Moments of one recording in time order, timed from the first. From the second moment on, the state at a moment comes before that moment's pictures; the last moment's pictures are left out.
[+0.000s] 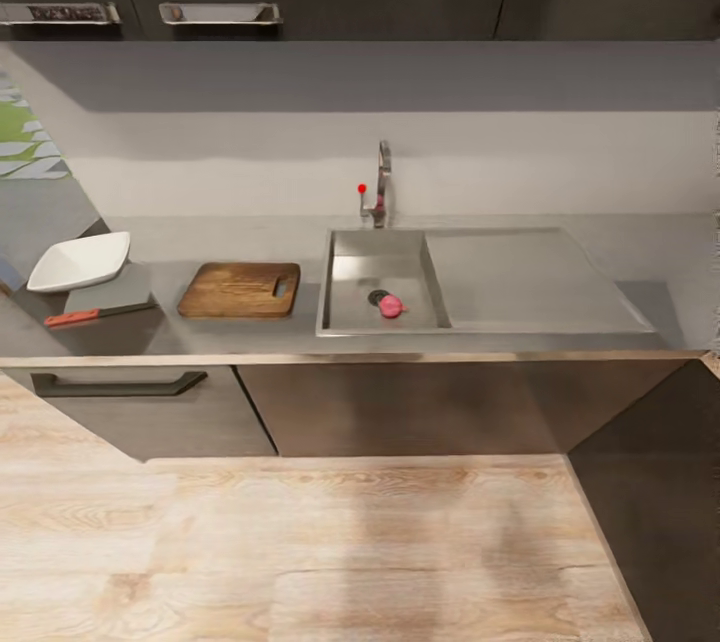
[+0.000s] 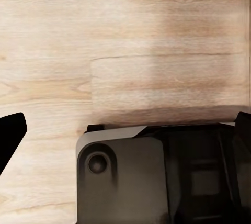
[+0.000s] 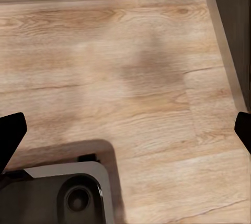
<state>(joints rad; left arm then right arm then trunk) 0.33 0.00 -0.08 -1.18 0.02 -0.05 0.00 0.20 -0.01 -0.15 -0.79 0.00 -0.46 -0.05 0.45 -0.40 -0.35</state>
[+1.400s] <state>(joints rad) 0.33 -0.05 -0.08 -1.20 0.02 -0.03 0.00 0.20 -0.01 -0.15 -0.79 0.00 -0.45 -0.05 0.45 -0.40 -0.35</state>
